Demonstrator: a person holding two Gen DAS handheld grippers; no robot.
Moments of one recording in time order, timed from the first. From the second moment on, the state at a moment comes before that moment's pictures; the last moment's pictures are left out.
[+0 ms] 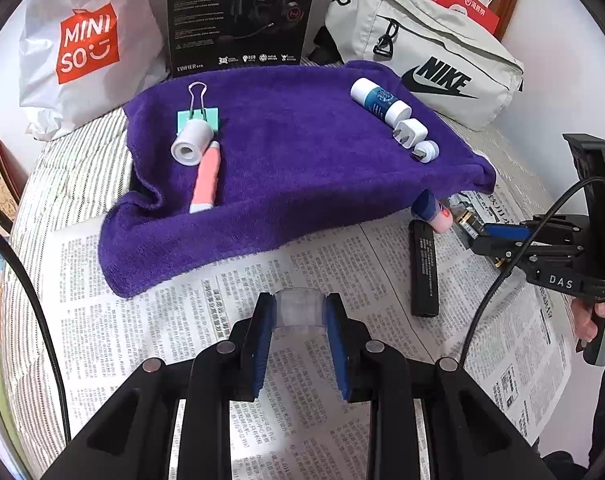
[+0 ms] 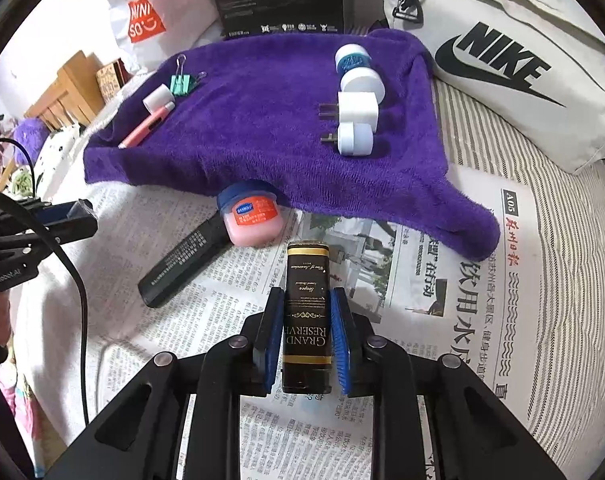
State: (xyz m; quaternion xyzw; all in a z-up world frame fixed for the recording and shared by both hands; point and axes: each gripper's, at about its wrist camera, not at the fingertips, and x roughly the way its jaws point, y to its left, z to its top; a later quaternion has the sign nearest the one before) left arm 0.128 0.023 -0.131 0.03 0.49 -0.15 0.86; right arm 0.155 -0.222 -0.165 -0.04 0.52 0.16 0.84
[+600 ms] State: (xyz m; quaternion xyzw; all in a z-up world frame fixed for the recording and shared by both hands) left arm 0.154 0.043 -0.107 0.01 0.47 -0.15 0.87; right arm 0.180 -0.204 -0.120 -0.05 0.49 0.20 0.85
